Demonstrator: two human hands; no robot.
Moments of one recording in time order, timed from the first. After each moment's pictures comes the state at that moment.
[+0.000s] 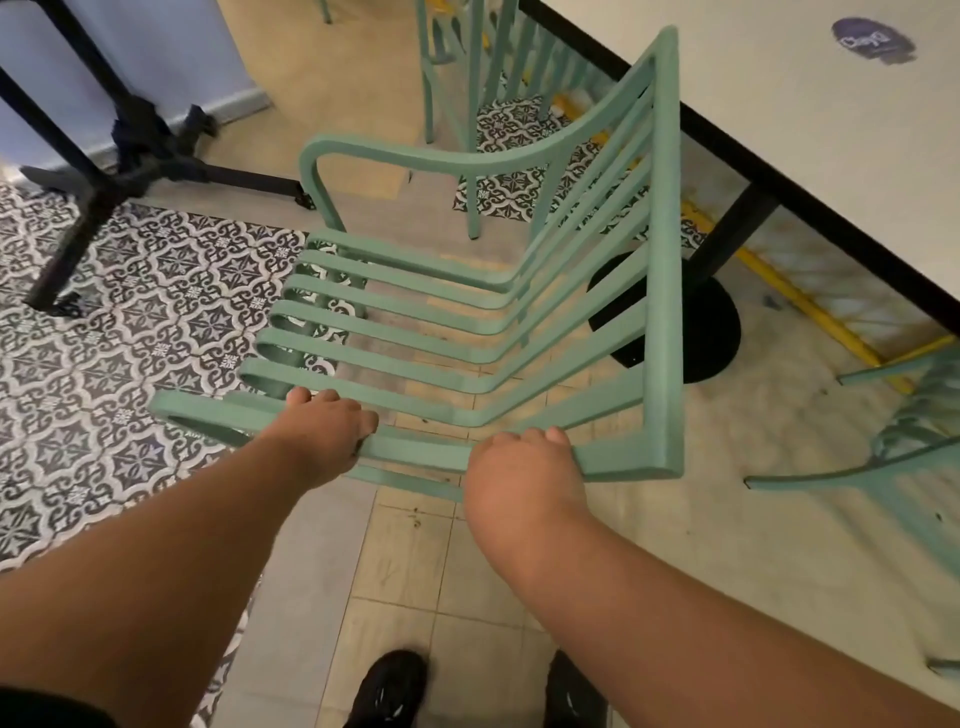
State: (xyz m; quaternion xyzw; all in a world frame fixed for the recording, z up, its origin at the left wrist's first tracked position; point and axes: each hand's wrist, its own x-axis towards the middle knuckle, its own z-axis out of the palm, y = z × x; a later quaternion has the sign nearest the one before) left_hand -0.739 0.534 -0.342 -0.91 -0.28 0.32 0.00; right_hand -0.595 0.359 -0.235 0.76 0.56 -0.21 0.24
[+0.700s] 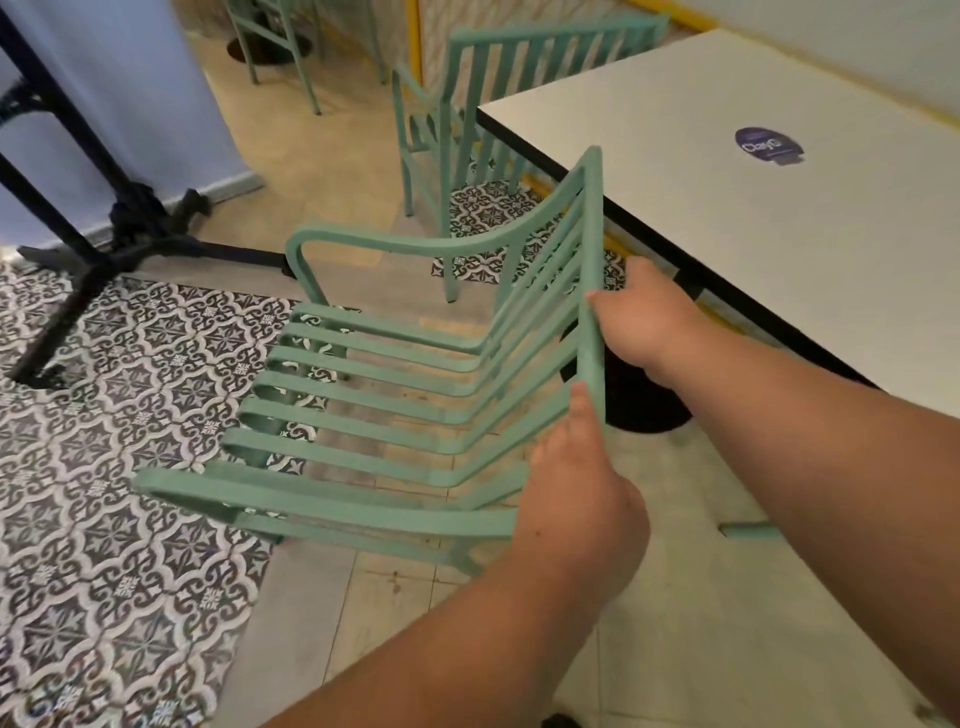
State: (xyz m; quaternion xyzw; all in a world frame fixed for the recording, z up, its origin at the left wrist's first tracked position) left_hand -0.557 0.339 -0.186 -0.78 -0.40 -0.10 -0.47; right_hand -0.404 0.396 -0.130 0.88 0.30 -0.24 -0.27
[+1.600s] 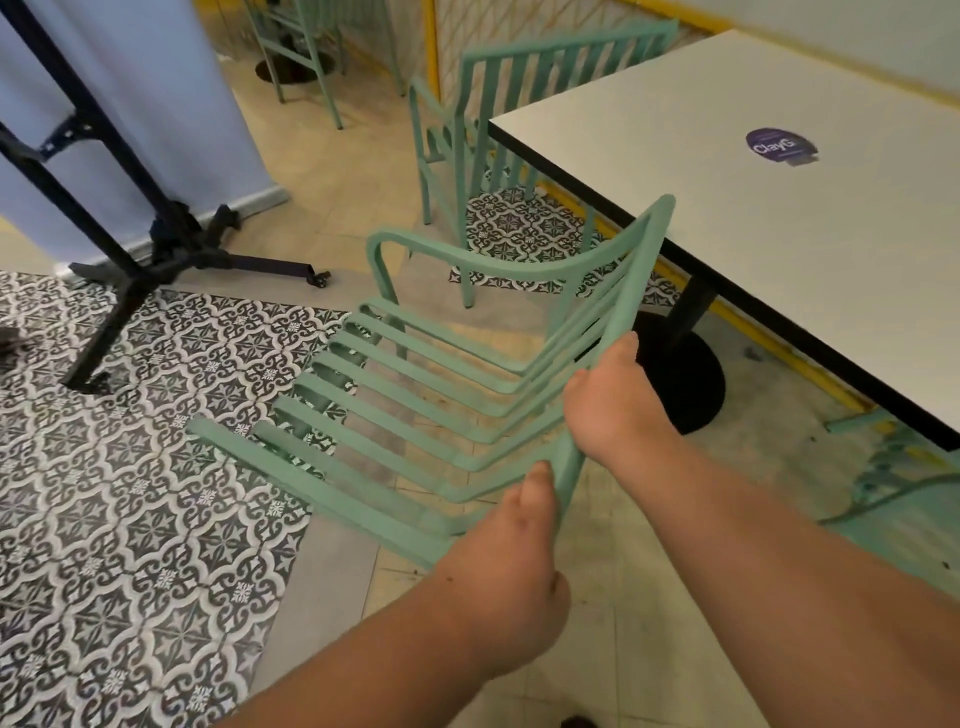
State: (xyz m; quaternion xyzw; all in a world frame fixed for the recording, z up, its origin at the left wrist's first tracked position) left_hand -0.637 0.344 -0.169 -0.86 -0.30 0.08 -0.40; right_hand -0.466 0.366 -0.167 0.90 0.22 -0.25 -0.27
